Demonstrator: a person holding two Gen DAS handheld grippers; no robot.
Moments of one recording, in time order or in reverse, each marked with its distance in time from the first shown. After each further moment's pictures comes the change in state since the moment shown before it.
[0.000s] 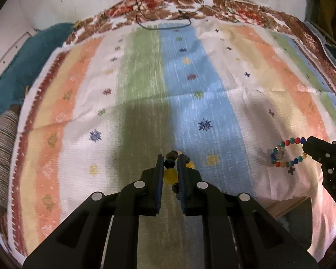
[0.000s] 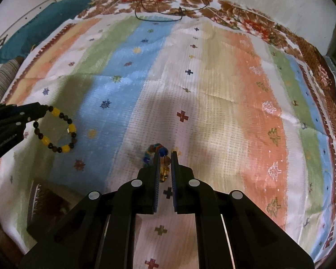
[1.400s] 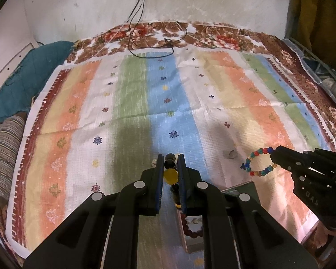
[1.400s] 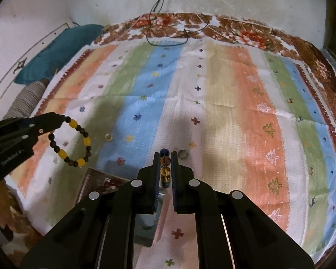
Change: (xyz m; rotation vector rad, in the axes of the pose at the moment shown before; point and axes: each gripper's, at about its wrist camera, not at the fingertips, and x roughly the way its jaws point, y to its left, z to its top) left arm -0.098 -0.020 -0.021 -0.018 -0.126 -0.088; right arm -0.083 0.001 -0.026 0.072 -0.125 0.119
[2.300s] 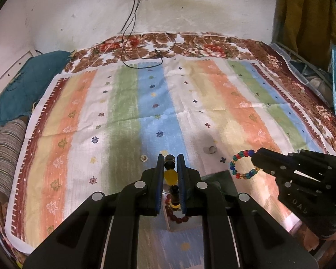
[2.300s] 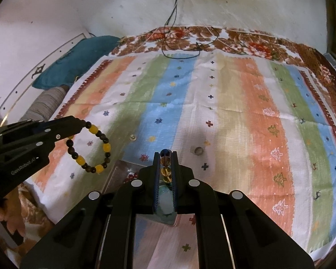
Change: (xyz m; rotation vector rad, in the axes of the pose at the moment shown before) left arm -0.049 -0.022 -0.022 0.028 -0.063 -0.040; right arm -0.044 0.014 -0.025 -0.013 -0.070 0.081
